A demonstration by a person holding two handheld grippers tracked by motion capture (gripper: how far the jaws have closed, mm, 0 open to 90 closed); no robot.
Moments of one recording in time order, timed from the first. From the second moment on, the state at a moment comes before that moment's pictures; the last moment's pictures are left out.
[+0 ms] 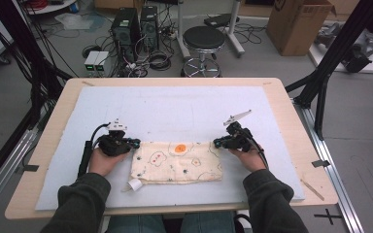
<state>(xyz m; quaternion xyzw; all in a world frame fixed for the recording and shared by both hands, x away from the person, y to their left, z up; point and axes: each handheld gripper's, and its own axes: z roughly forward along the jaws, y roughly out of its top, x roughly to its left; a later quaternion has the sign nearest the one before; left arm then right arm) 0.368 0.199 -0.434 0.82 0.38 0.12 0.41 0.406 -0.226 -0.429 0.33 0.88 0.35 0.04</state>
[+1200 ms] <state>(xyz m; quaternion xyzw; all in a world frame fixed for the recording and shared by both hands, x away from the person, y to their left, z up) 0.390 0.198 -0.423 0.80 0.40 0.13 0.43 0.427 -0.230 -0.422 0.35 0.86 0.37 0.04</state>
